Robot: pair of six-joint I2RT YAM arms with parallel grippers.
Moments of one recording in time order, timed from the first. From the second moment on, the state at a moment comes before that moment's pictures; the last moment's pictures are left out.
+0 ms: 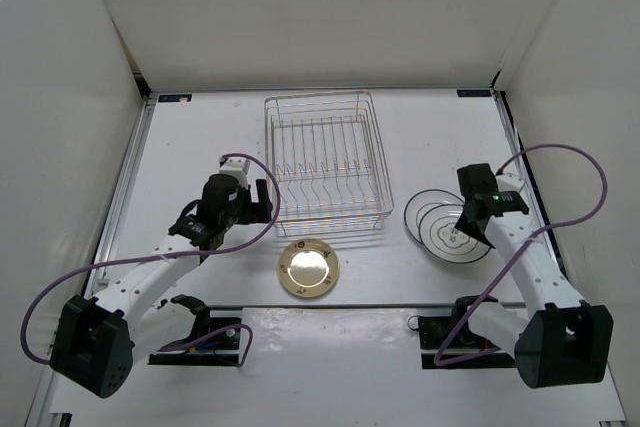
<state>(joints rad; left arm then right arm) -0.43 1.03 0.57 -0.15 -0.11 -0.30 0.16 1.08 0.83 -0.96 0.55 0.61</state>
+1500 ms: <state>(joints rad) -0.40 1.03 0.57 -0.16 -0.08 -0.32 -0.05 0.79 0.59 -0.90 0.49 0.77</state>
